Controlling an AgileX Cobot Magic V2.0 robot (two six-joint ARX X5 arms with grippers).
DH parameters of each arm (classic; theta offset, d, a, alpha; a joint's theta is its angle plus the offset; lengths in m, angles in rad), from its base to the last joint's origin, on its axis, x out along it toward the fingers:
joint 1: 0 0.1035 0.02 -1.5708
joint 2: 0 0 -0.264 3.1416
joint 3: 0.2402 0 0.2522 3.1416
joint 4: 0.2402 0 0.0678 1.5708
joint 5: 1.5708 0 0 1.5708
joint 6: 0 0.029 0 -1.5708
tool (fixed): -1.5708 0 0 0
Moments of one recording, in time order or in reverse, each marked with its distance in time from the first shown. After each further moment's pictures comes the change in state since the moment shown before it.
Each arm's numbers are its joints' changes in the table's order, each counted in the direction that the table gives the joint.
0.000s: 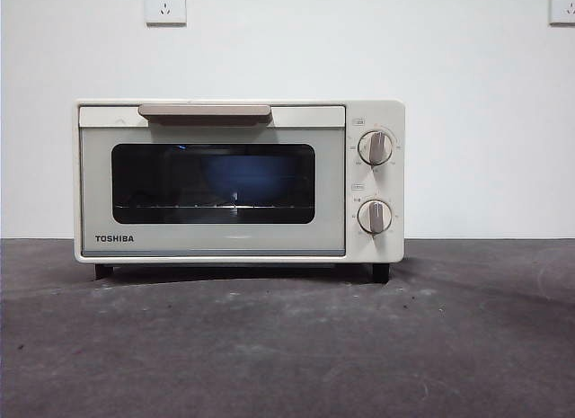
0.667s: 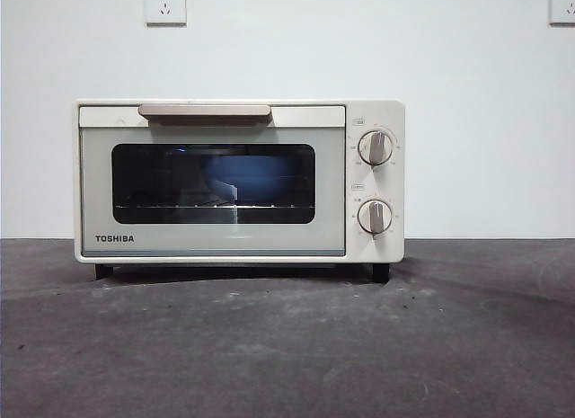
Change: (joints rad) left arm -0.006 -0.008 -0.045 0.048 0.002 0.000; right arm 0.000 0.000 0.000 -0.001 0.000 0.000
